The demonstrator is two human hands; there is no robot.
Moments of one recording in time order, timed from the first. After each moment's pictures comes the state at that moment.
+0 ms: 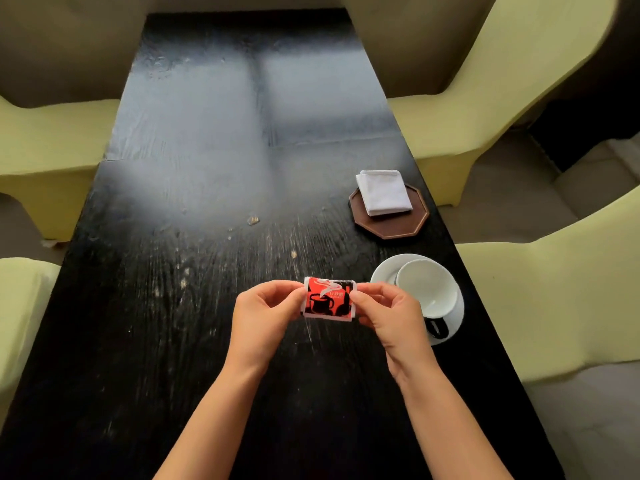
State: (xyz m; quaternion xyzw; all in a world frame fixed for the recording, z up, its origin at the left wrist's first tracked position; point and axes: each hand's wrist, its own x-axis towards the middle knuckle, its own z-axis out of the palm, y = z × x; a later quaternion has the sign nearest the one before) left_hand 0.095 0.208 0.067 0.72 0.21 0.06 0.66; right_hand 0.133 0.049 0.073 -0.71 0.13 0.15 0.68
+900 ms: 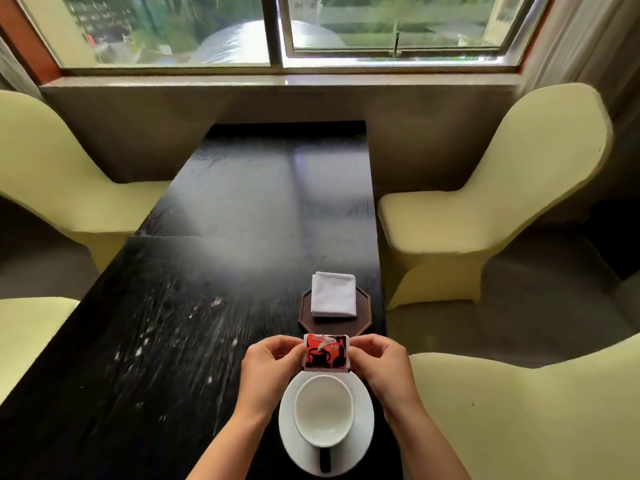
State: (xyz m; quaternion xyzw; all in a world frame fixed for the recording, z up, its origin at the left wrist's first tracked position) left_hand 0.216 0.037 0.123 0.73 0.32 0.11 0.60; right_hand 0.292 -0.111 0.120 -0.73 0.02 0.23 0.64
